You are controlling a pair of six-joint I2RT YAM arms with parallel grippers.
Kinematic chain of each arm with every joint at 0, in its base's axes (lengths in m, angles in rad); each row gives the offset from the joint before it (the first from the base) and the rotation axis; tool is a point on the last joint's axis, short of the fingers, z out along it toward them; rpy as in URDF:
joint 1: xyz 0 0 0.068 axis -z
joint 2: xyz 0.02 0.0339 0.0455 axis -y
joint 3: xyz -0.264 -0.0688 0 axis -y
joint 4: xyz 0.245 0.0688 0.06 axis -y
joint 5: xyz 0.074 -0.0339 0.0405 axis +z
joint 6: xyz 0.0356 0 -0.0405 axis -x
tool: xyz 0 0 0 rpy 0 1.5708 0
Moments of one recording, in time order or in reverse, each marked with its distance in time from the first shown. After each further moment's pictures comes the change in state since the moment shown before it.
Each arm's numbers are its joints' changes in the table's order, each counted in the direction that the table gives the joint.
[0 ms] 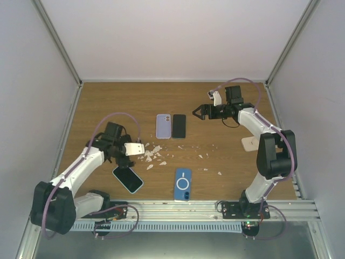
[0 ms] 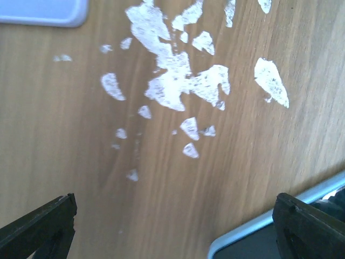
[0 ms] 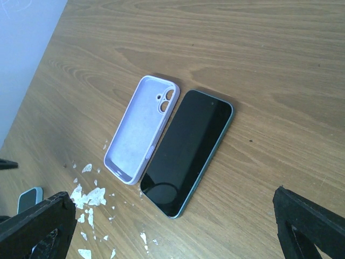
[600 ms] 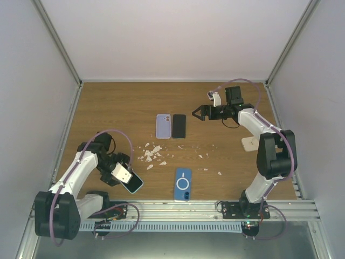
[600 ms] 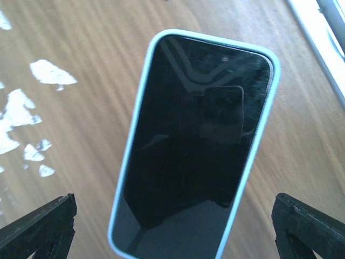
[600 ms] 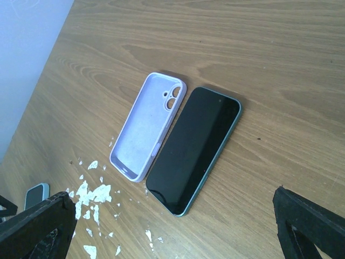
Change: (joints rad) left arm -0.240 0.064 -0.007 -0.422 -0.181 -0.944; right arm 0.001 0.000 -0.011 0.008 0.026 0.000
